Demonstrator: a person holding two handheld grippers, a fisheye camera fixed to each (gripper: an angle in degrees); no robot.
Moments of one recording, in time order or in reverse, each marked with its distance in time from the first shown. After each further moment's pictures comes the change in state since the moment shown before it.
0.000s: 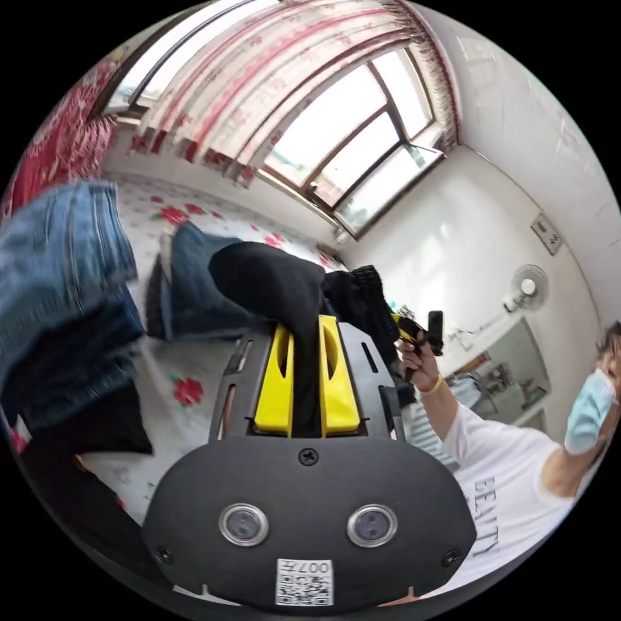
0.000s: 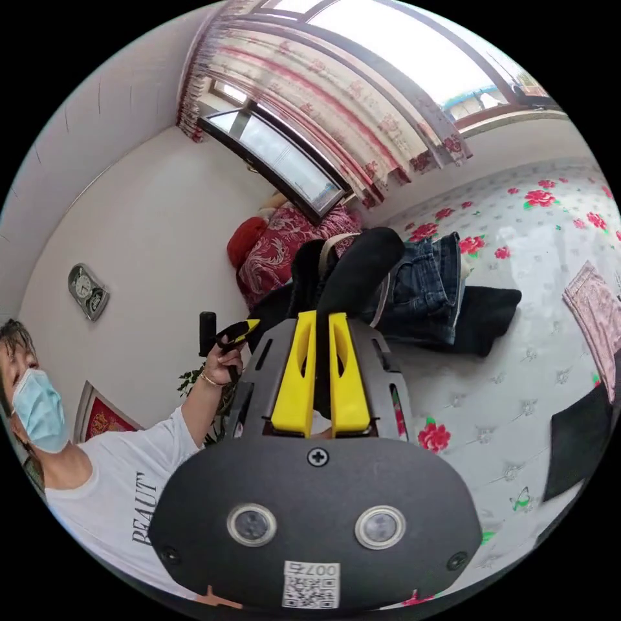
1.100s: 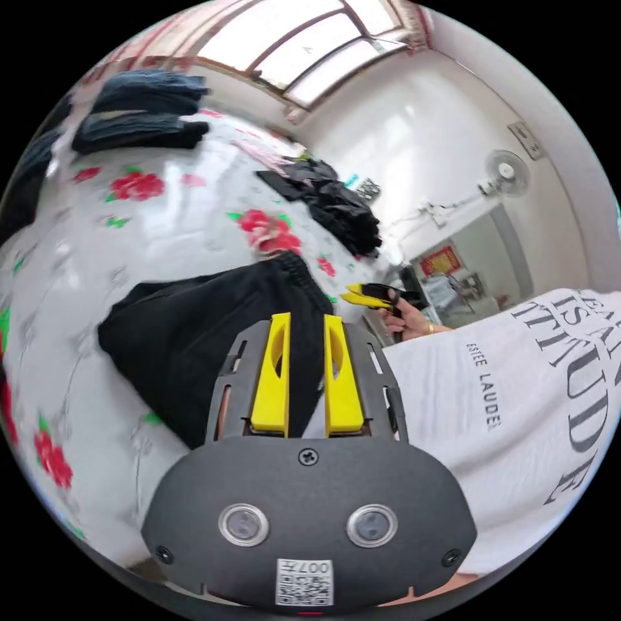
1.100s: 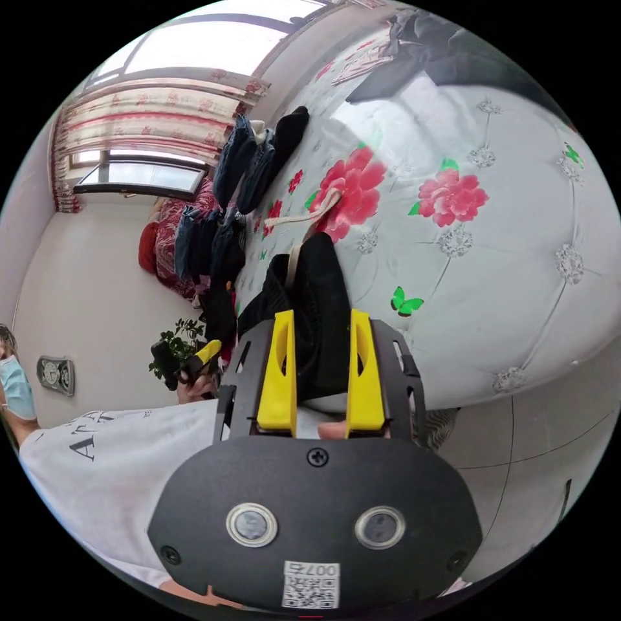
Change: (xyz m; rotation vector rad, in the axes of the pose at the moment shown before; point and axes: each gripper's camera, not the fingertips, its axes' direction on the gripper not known) left arm 0.204 0.403 -0.109 -0.409 0.141 0.082; right arm 0.048 0.473 -0.129 -0.094 0.179 0.624
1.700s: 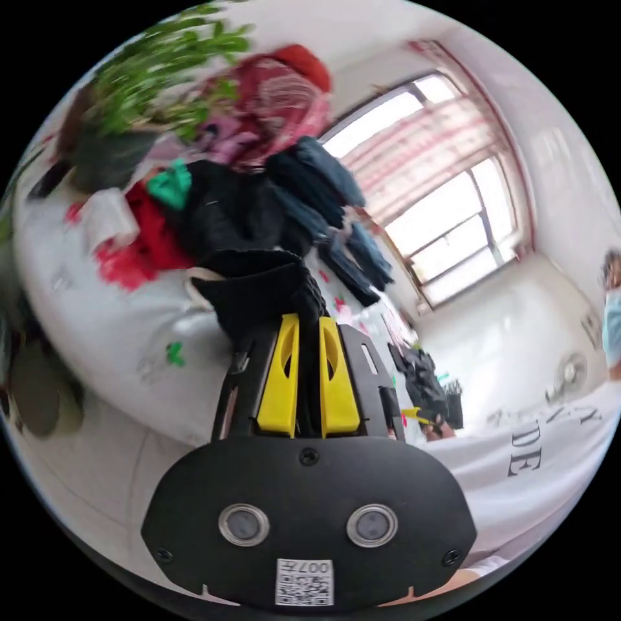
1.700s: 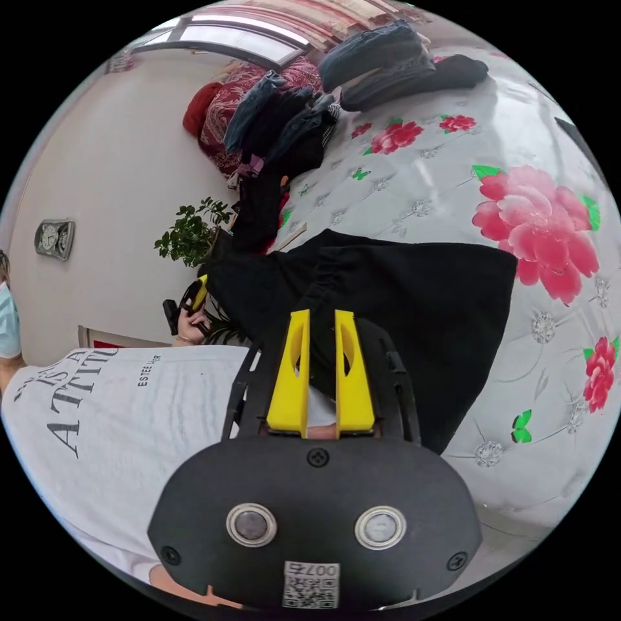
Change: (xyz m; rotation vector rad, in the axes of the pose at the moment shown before) left arm -0.018 0.237 -0.315 0.785 -0.390 -0.575; right arm -0.166 -0.023 0.140 -0.416 -0.013 -0.456
